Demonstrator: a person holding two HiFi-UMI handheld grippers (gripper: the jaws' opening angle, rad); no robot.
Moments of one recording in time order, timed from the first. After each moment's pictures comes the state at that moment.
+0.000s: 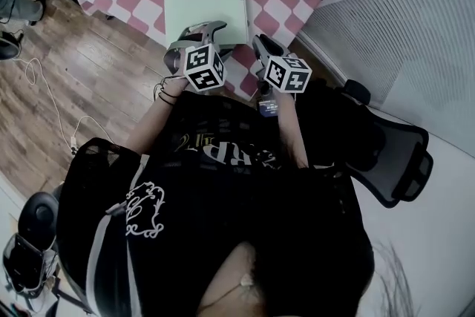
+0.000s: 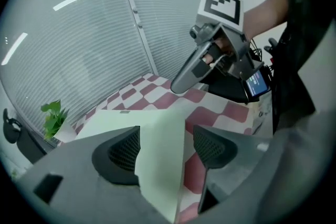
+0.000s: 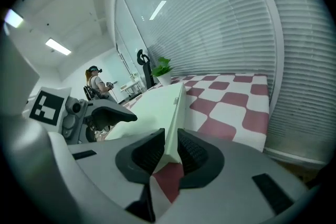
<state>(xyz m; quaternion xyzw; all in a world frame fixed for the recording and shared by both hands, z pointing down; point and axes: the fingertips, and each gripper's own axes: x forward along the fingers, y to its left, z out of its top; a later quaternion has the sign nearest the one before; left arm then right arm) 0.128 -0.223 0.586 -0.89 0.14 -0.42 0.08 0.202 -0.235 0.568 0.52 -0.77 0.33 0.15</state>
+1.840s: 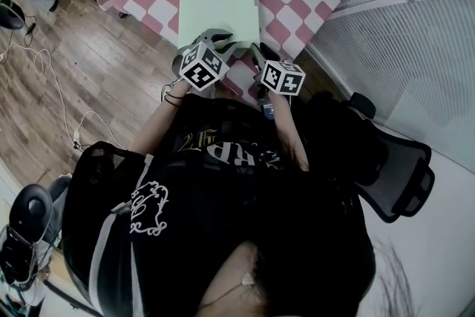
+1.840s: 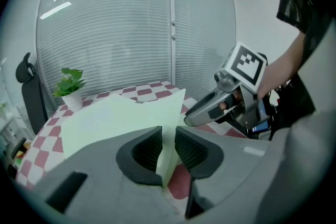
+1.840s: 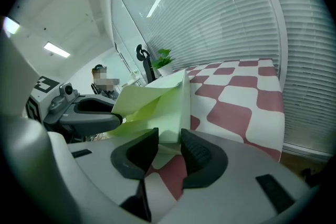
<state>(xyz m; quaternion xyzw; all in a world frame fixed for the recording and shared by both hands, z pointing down) 0.101 -0.230 0.576 -0.92 0.23 -0.32 -0.07 0.174 -0.230 0.611 0.51 -0.77 0.36 0.15</state>
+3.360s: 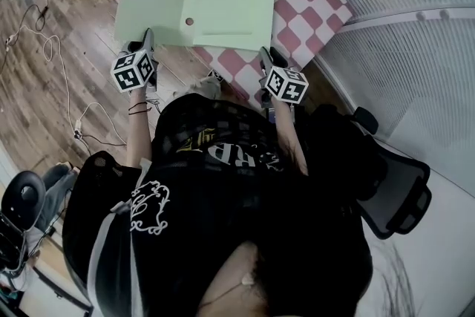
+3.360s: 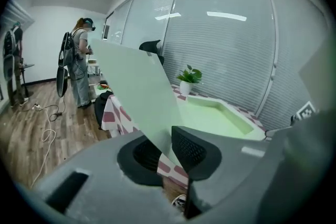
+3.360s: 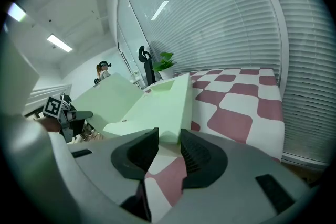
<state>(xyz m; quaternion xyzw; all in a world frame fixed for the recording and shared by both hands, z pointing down) -0.203 -0.256 0.573 -0.72 0.63 -0.13 -0.27 0.169 -0.237 0.609 0.53 -0.77 0.32 0.16</state>
